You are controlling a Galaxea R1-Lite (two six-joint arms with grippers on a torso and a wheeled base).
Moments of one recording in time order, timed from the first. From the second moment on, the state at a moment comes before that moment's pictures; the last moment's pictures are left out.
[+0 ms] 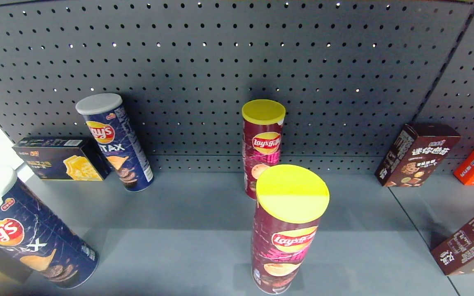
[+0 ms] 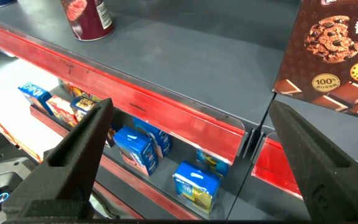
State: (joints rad) left arm 0.00 0.01 0.00 -0.06 -0.06 -0.07; right arm 0.61 0.00 0.00 0.00 -0.05 -0.02
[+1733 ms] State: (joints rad) left arm 0.00 0.01 0.00 0.00 0.05 0.05; right arm 0.62 0.00 -0.01 0.00 -0.04 -0.02
